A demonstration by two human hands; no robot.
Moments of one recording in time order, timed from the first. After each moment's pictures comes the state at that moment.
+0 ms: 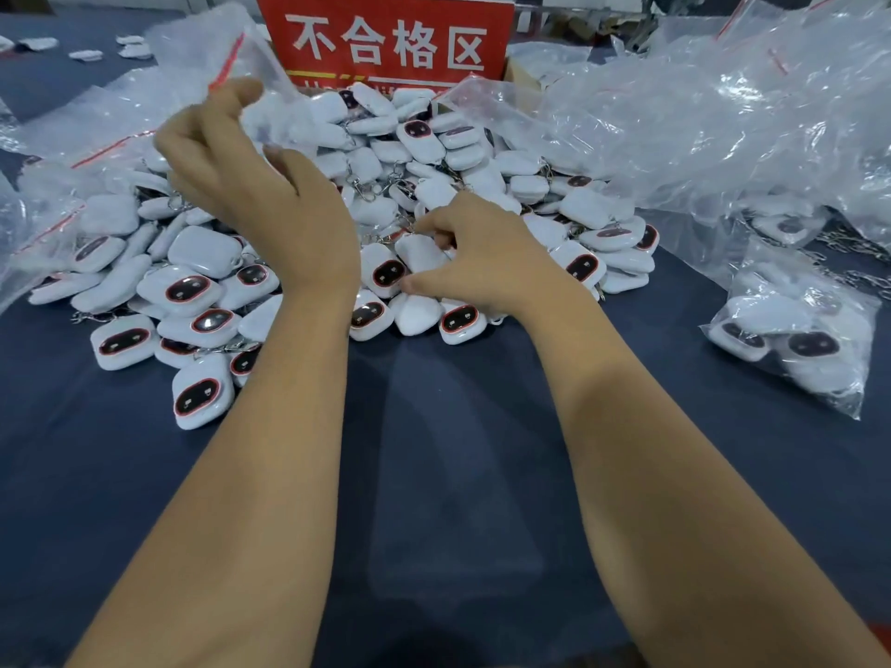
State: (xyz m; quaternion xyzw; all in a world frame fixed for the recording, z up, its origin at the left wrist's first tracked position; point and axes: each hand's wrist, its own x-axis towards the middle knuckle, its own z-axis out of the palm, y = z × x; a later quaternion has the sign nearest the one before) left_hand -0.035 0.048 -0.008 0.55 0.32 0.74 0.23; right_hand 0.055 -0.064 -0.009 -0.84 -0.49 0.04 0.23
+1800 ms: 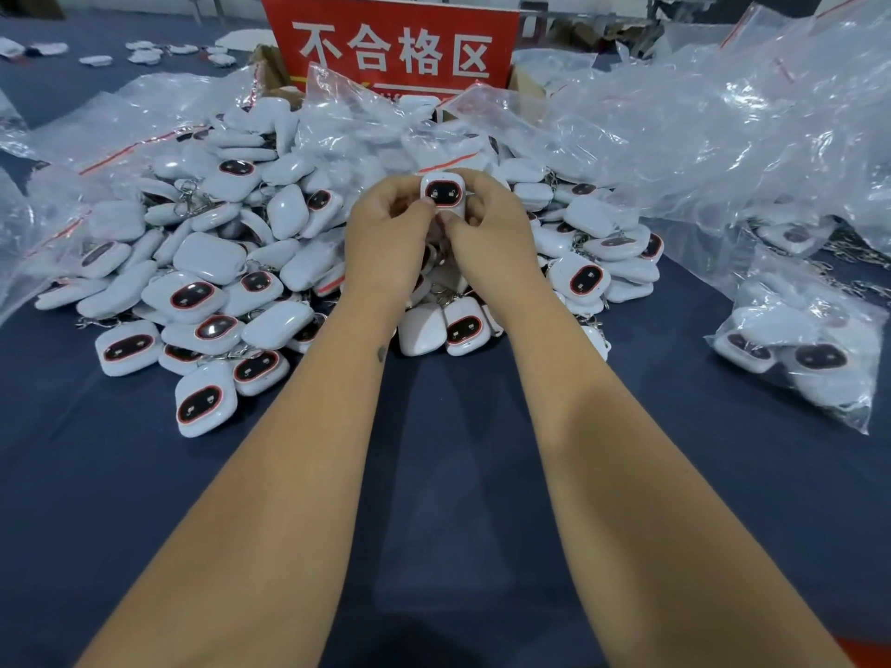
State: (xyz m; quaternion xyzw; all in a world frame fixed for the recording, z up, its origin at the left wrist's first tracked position) left_hand -0.007 0.030 -0.029 0.64 0.25 0.39 0.61; right_hand 0.058 -0.045 -0.024 -0.70 -0.33 0.11 0.63
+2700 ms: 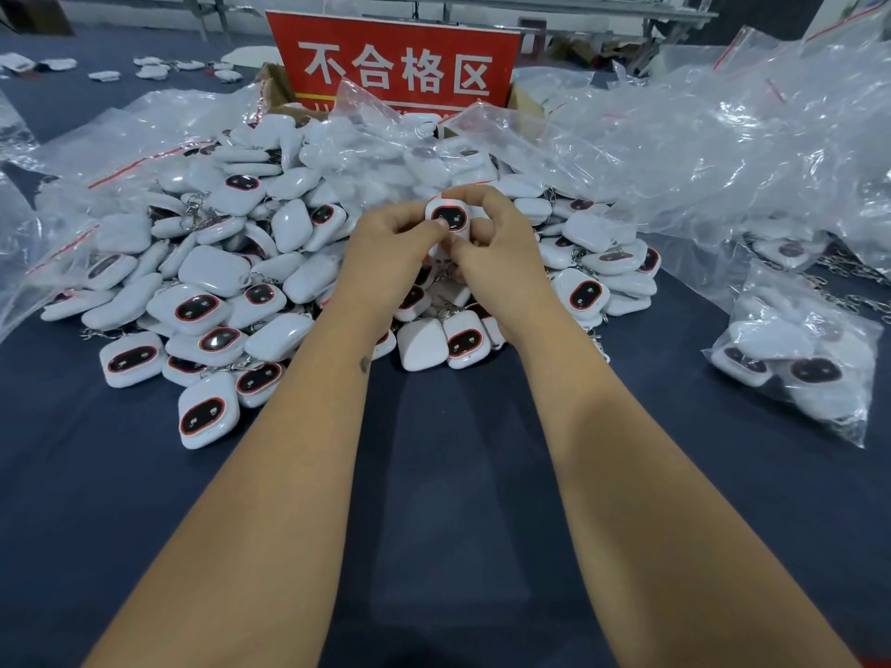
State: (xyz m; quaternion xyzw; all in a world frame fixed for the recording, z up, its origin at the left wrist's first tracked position) left_hand -0.019 0.038 -0.026 0.71 0.20 0.31 0.61; right_hand 0.057 -0.056 -0.023 -0.68 -0.34 0.16 0.63
